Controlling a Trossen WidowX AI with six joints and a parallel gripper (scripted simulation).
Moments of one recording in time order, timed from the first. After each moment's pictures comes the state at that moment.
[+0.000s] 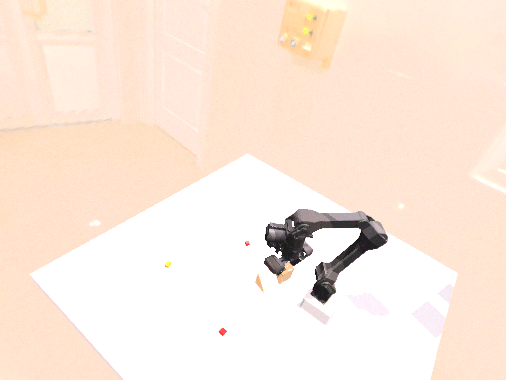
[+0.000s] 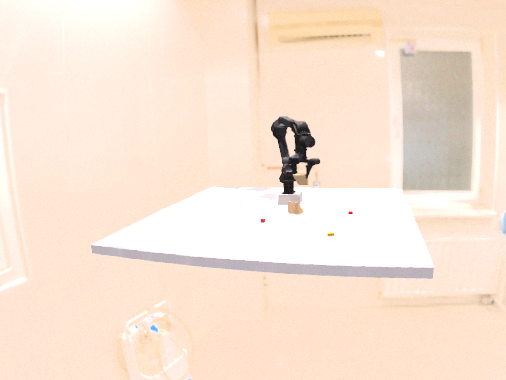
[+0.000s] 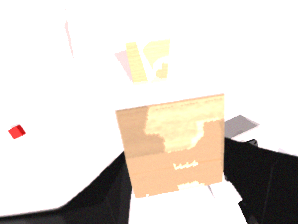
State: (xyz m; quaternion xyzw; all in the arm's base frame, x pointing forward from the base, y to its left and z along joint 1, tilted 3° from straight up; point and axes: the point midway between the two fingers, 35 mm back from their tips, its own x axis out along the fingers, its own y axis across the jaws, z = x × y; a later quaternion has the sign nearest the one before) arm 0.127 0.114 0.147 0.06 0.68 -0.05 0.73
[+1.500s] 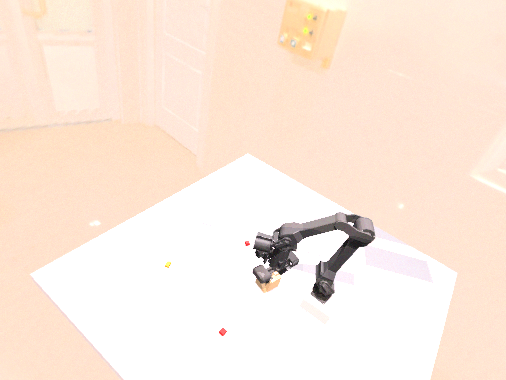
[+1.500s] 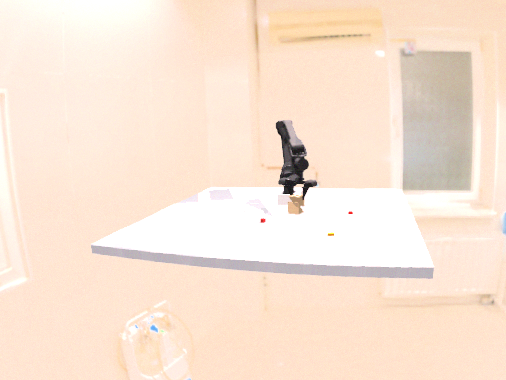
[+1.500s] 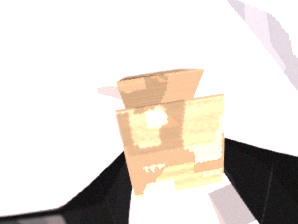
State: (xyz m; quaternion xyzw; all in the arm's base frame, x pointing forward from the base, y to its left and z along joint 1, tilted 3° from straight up) arm 0.172 0.106 0.050 0.06 0.68 -0.05 0.73
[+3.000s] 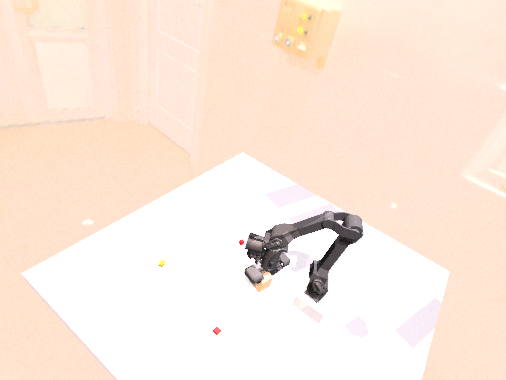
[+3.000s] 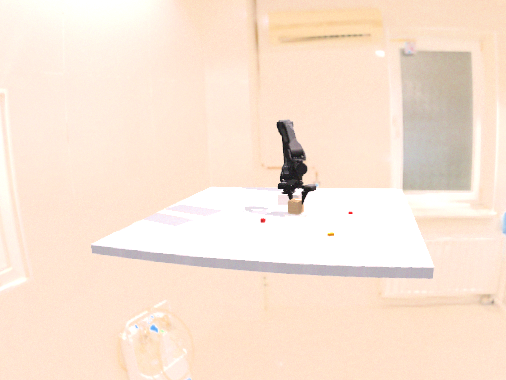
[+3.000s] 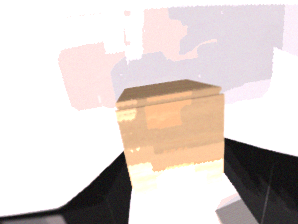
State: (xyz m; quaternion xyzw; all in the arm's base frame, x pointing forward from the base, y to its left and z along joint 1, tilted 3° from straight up) arm 0.182 0.105 0.031 0.06 0.68 -0.05 0.73
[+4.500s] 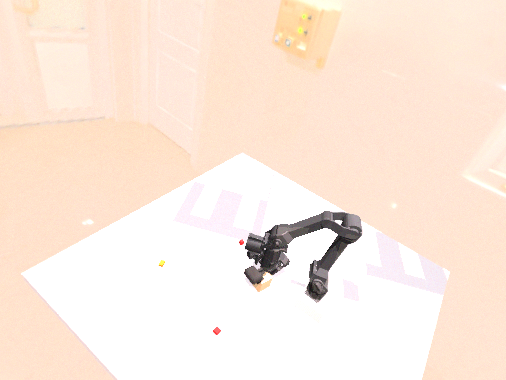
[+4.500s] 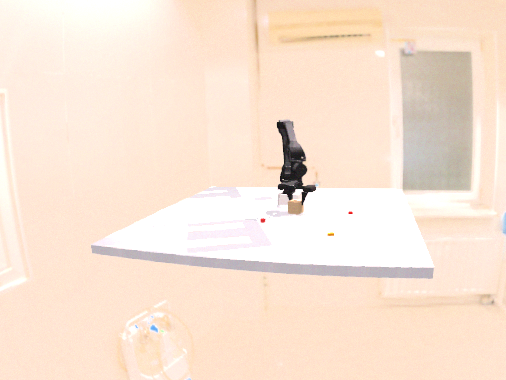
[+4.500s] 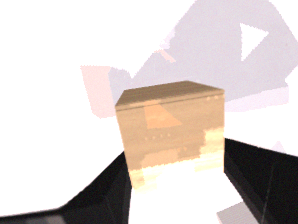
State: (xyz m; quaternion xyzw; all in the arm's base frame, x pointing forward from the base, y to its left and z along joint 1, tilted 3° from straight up) arm 0.183 0.104 0.028 0.06 0.68 -0.05 0.73
